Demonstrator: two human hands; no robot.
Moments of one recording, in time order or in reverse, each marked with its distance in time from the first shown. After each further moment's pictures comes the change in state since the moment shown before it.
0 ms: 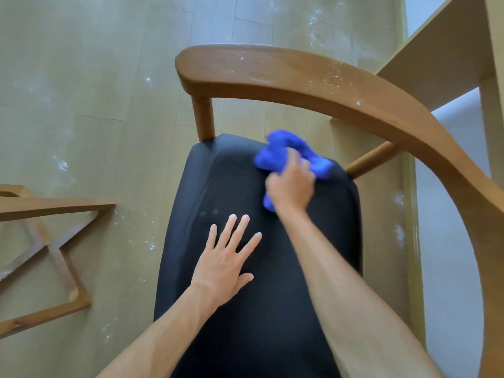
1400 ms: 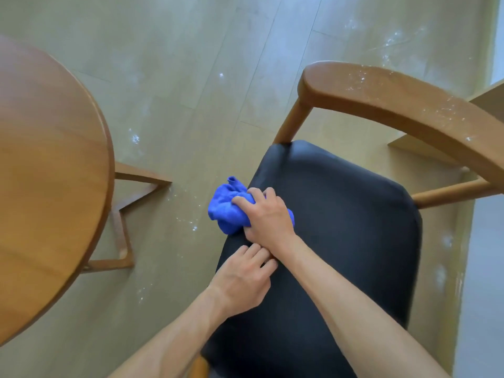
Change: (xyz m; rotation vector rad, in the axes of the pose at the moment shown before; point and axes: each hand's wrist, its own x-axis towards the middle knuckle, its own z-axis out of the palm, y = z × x) left_hand -0.079 -0.041 -0.006 -0.255 0.541 0.099; right_hand -0.115 -0.076 0.071 -0.446 -0.376 -0.937
